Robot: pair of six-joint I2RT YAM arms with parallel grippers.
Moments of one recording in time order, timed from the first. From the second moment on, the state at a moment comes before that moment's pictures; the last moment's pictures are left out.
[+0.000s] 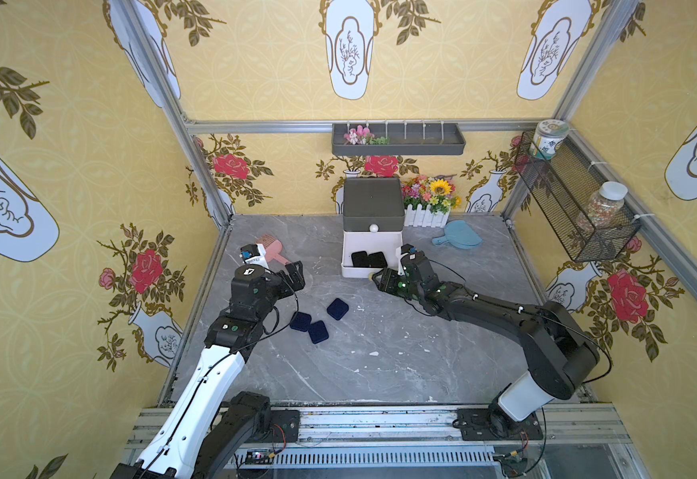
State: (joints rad) left arm -0.22 0.86 0.75 -0.32 -0.03 -0.51; right arm 0.61 1.64 0.96 0.08 -0.10 0.78
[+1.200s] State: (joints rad) left arm -0.23 0.95 0.90 -0.40 -0.20 -0.12; right arm 0.53 1.95 1.25 0.15 -0.09 0.80
